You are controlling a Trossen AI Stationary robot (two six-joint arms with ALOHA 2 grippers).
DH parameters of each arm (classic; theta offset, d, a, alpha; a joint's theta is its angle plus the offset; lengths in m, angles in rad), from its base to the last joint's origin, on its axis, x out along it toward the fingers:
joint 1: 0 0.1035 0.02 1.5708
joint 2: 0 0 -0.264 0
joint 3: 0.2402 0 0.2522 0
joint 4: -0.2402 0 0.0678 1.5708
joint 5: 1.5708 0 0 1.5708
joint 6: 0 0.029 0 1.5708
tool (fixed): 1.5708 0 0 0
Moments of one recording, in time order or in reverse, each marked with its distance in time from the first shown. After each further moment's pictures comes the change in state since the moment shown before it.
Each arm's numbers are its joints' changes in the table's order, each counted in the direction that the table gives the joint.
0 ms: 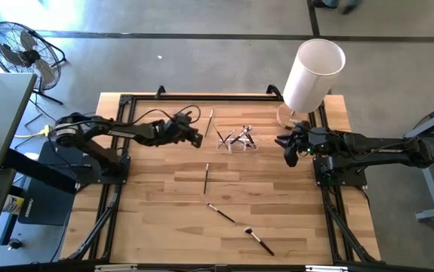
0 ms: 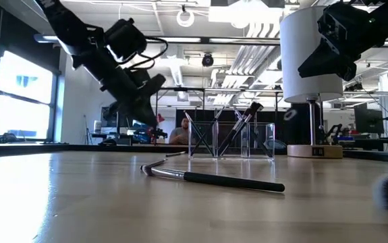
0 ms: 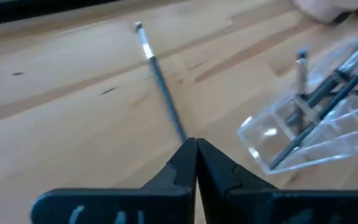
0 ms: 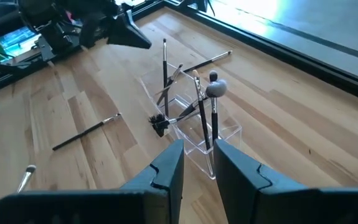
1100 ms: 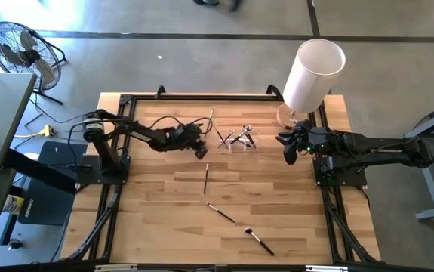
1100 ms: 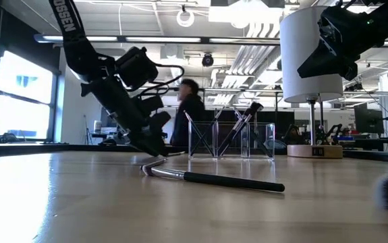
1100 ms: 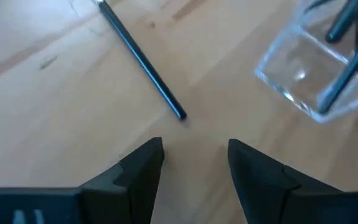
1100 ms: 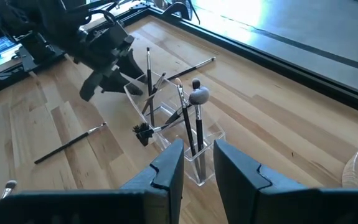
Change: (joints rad) left arm -0.021 -0.293 0.007 0.186 0.031 0.239; right arm 0.000 0.000 0.000 0.000 0.069 0.012
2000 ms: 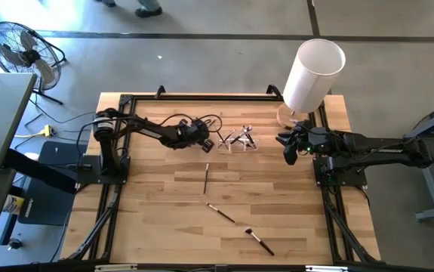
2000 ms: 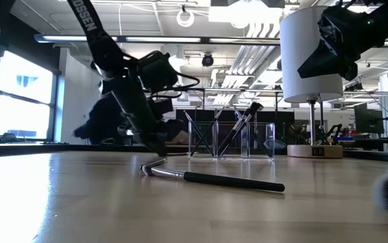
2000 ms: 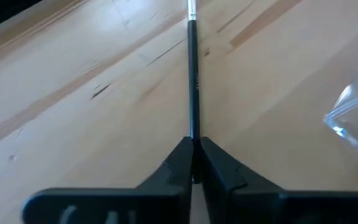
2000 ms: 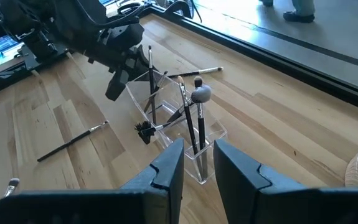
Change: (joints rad) left arm 0.002 -0.116 0.170 -0.287 -0.199 -0.088; right arm 0.000 0.000 0.000 -0.003 -0.010 0.003
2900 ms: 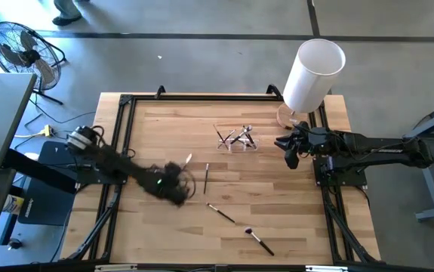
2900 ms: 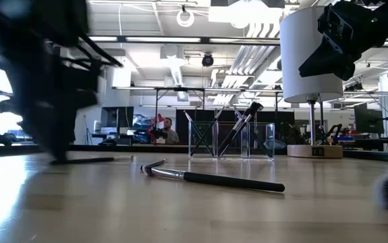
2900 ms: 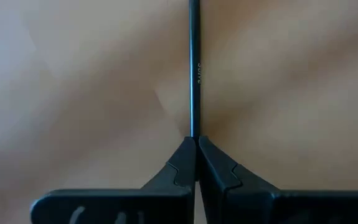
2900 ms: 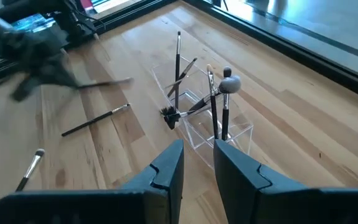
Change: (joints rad) left arm -0.761 0.210 -0.021 -0.756 0.062 -0.989; right arm 0.000 0.000 0.000 0.002 -0.113 -0.068
